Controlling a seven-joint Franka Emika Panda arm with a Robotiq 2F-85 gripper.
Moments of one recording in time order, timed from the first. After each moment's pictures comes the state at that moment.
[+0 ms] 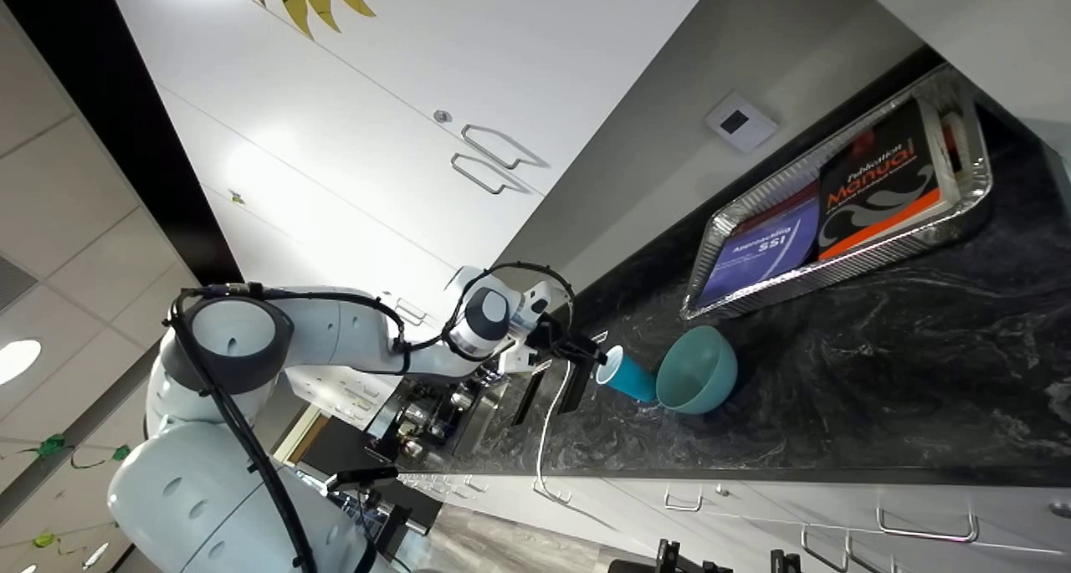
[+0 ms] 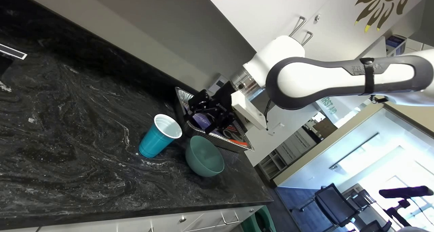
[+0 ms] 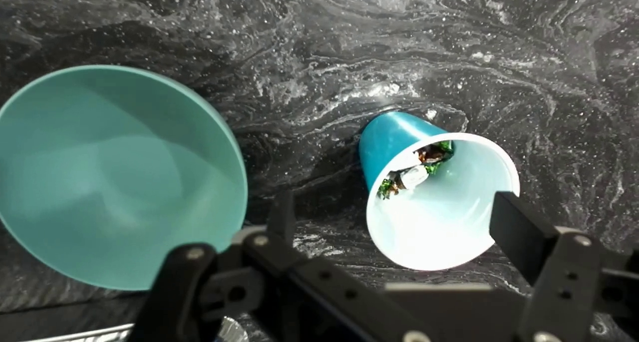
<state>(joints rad) 0.20 0.16 0.22 -2.27 0.04 2.55 0.57</state>
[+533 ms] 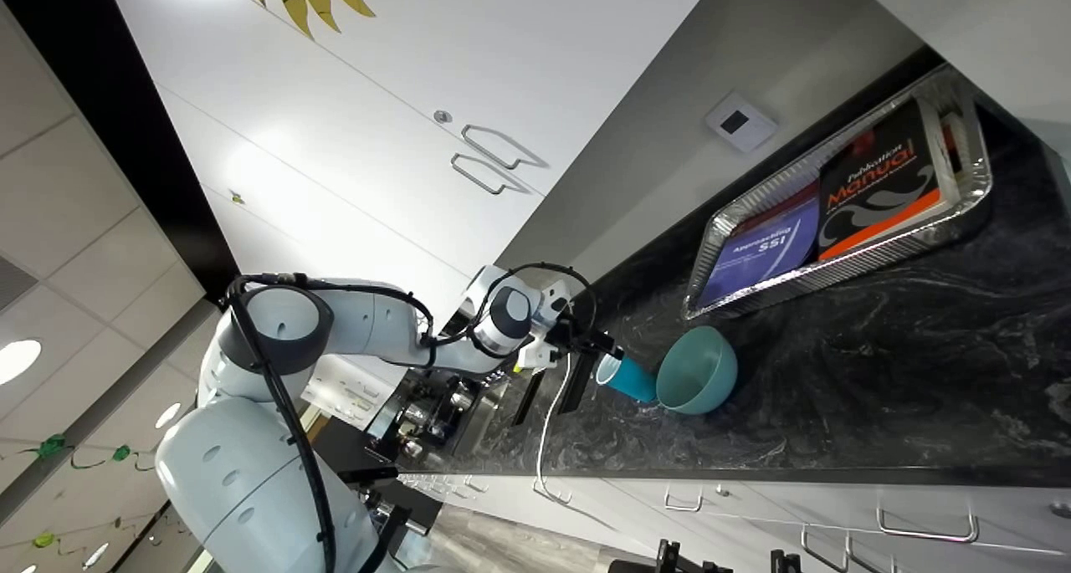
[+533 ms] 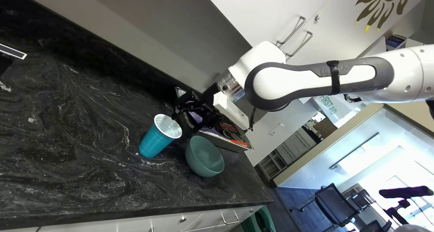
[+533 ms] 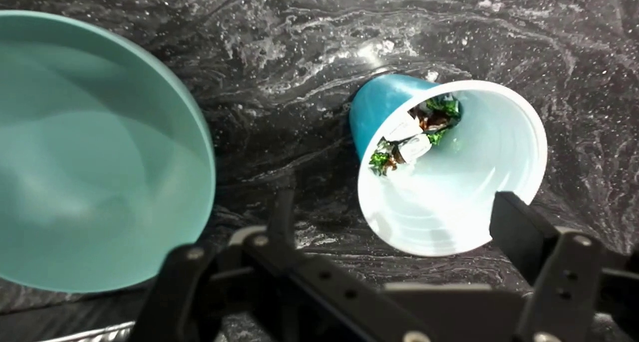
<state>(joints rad) 0.25 0.30 0.15 -2.18 0.04 2.62 0.58</state>
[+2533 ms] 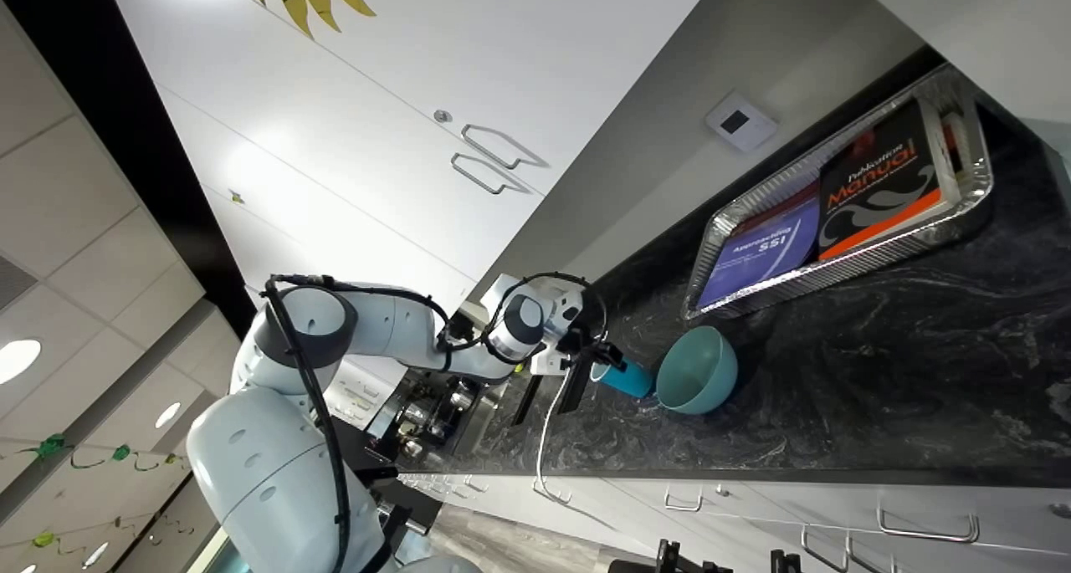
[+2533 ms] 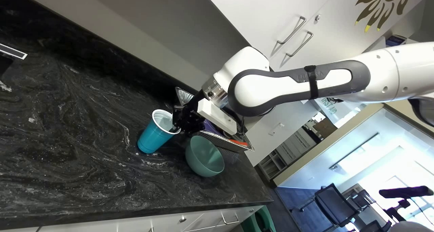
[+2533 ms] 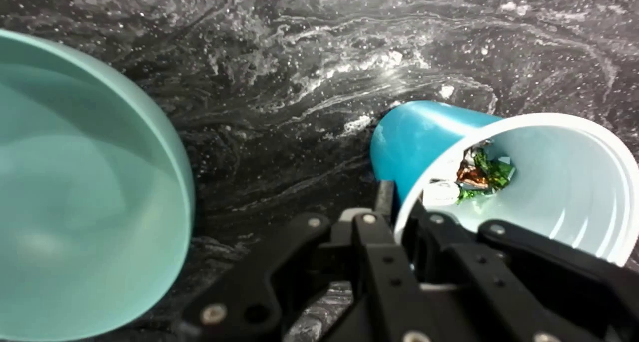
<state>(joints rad) 0.35 0.40 0.07 -2.12 0.03 2.62 0.62</state>
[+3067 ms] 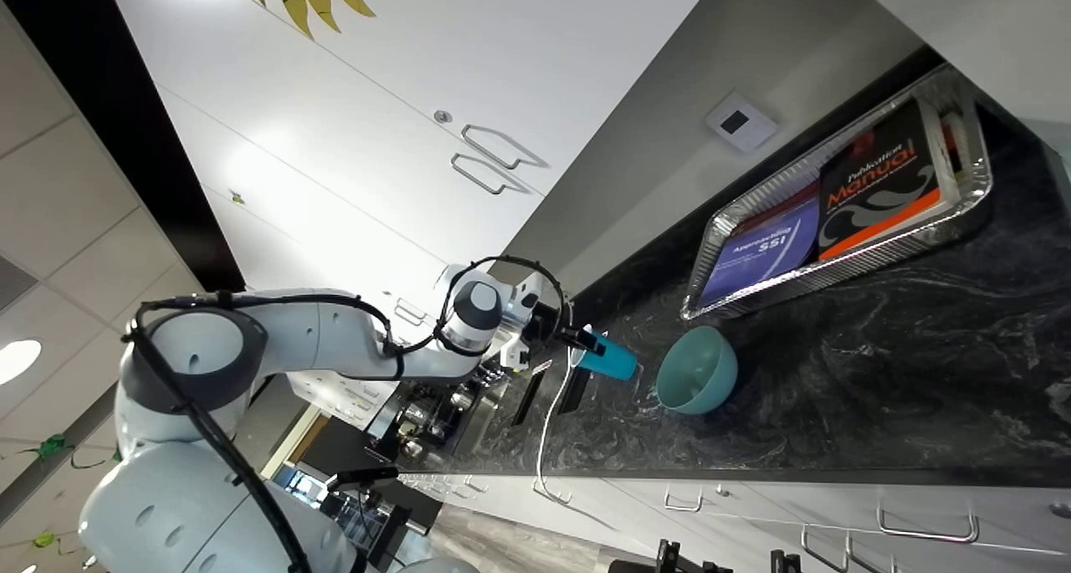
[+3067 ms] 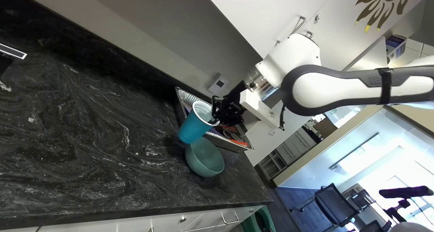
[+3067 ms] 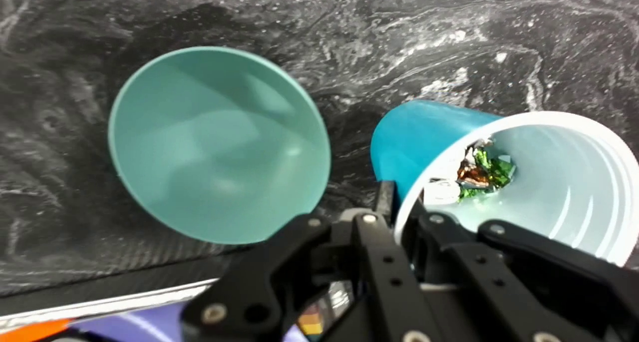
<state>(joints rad) 0.33 0.06 0.04 -2.33 -0.14 2.51 0.81</state>
